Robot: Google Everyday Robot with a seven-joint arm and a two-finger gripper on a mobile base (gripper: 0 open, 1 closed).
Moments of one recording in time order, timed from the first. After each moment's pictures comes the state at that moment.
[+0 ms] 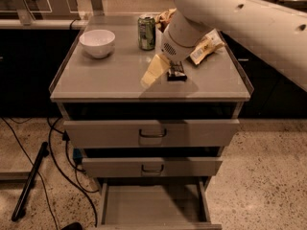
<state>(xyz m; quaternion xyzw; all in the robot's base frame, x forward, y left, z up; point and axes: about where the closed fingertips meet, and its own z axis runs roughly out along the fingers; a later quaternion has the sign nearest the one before) 0.650 -0.050 0.882 -0.43 0.86 0.01 0.26</state>
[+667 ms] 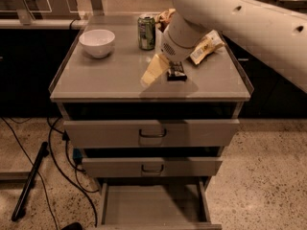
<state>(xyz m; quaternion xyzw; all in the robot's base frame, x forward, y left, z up) 0.653 -0.053 0.880 -0.41 0.87 0.01 0.26</state>
